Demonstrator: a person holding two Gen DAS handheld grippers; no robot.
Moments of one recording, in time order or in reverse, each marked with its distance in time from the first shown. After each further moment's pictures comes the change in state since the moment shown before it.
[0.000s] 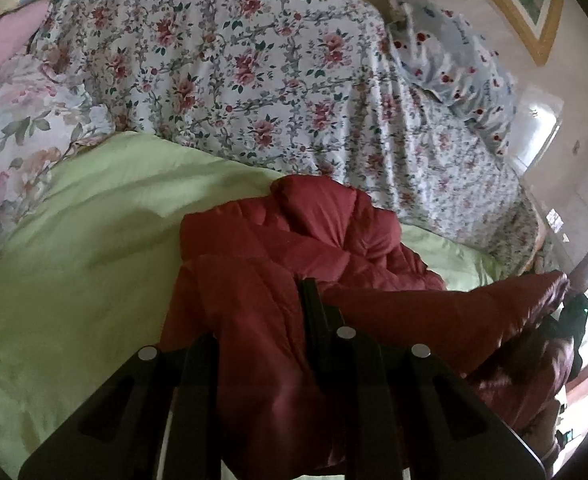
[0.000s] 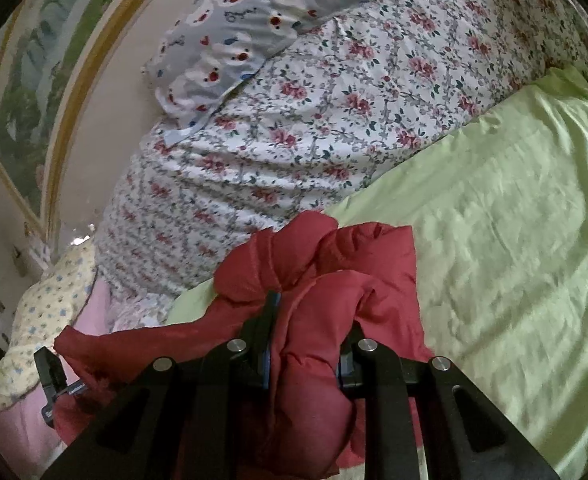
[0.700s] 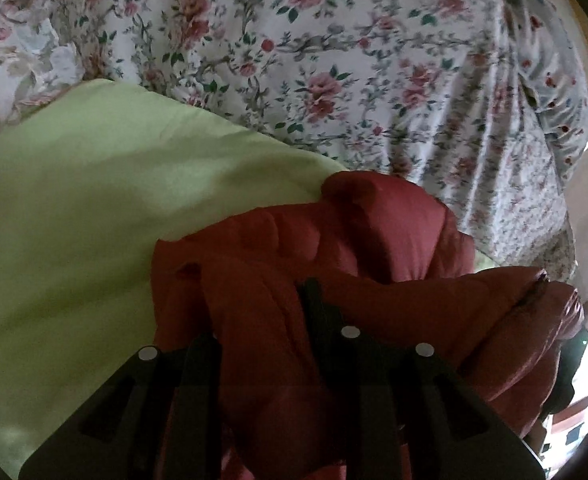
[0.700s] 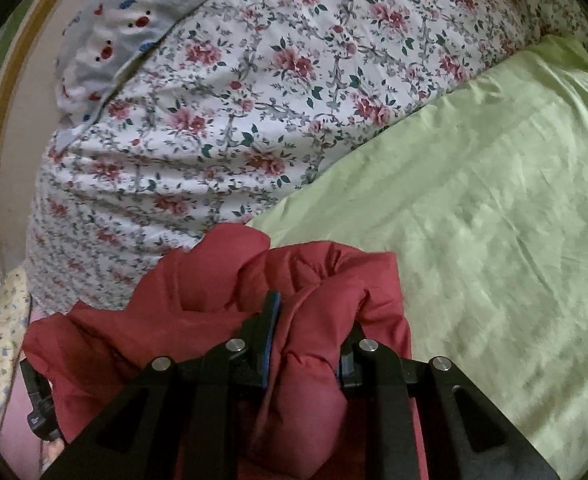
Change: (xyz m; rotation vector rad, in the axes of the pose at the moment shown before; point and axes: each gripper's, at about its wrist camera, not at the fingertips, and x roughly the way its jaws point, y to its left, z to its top) left arm 0.158 0.046 0.039 -0.110 0.136 0.036; right arm 0.134 -0.051 0.029 0.056 0.028 -0.169
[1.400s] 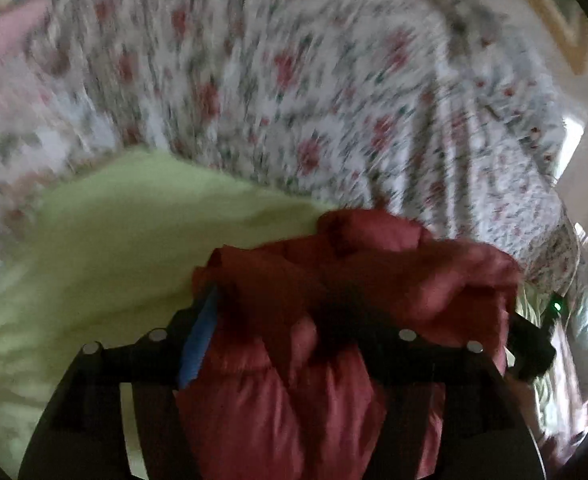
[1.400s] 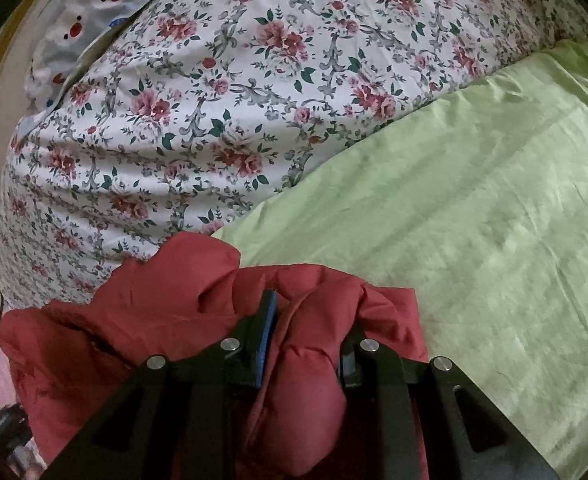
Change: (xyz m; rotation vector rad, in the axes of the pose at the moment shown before) left arm -0.100 -0.015 -0.032 0.101 -0.220 0.054; right arm 0.054 -0.004 0.010 -0.026 -0.022 -0.062
